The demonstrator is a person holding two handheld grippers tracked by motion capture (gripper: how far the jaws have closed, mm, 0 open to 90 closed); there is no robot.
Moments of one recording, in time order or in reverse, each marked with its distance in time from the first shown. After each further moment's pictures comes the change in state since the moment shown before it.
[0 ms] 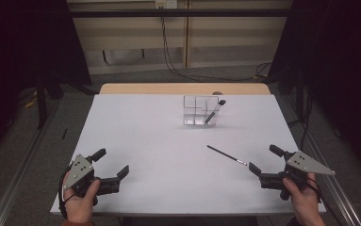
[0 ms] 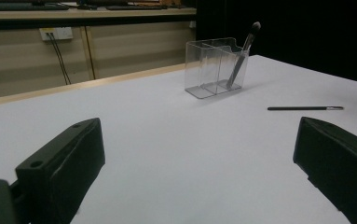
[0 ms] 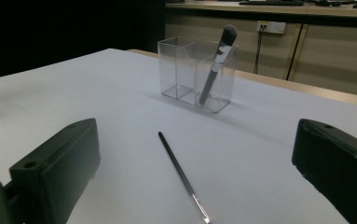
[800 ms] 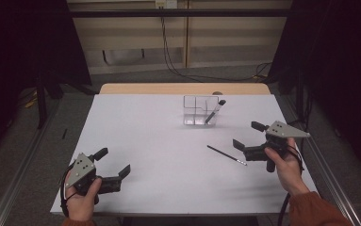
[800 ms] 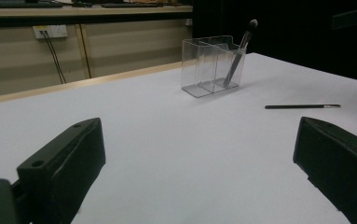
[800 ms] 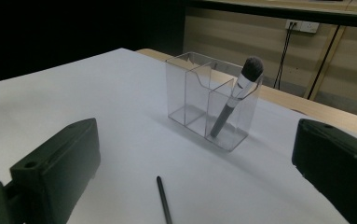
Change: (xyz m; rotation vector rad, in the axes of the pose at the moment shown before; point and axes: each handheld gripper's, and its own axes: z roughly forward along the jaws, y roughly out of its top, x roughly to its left) left arm 0.001 0.000 0.004 0.007 -0.013 0.002; right arm -0.016 0.047 0.071 0.052 0.098 -0.039
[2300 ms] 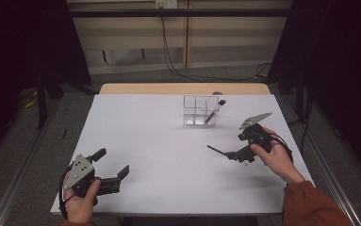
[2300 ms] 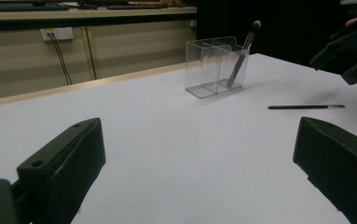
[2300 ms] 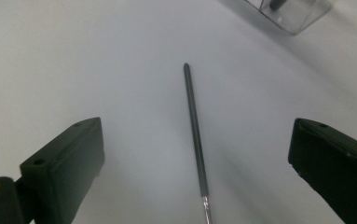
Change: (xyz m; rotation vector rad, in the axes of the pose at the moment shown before) left arm -0.003 0.001 -0.005 -0.003 0.019 0.007; right arm -0.010 0.003 0.050 0.622 0.191 -0.015
